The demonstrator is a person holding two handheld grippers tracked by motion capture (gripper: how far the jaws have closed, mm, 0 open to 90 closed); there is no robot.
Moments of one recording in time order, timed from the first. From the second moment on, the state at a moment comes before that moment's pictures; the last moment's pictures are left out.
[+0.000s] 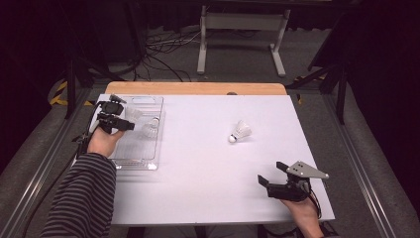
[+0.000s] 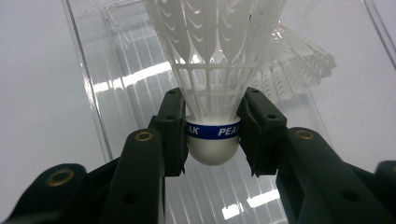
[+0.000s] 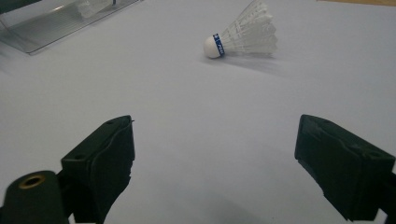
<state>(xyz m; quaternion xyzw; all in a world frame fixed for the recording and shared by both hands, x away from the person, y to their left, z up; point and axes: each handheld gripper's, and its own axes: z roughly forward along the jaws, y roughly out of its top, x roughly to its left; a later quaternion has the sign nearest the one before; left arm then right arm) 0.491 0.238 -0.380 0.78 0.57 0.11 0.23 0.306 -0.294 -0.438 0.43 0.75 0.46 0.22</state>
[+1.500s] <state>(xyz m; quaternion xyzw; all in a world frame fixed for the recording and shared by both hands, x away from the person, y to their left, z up) 0.508 0.228 -0.404 0.79 0.58 0.09 0.18 0.306 -0.294 -0.438 0.43 0.75 0.46 0.22</state>
